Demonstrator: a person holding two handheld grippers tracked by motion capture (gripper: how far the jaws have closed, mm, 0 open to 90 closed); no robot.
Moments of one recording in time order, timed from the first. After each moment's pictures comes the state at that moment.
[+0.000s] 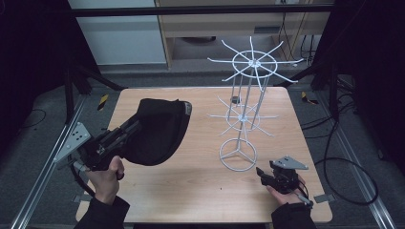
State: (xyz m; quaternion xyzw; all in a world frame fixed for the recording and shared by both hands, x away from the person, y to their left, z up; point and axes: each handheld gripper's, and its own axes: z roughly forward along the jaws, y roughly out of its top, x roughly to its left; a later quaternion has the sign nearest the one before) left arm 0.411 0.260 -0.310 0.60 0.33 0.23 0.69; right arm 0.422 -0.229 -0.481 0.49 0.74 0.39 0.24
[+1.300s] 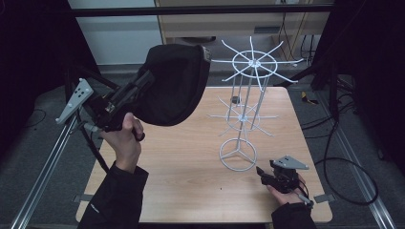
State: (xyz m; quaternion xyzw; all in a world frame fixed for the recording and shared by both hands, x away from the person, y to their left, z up) left arm 0.446 0.207 -0.224 0.51 0.29 0.24 0.77; right arm 0.423 -0.230 -0.481 0.49 0.74 0.39 0.25
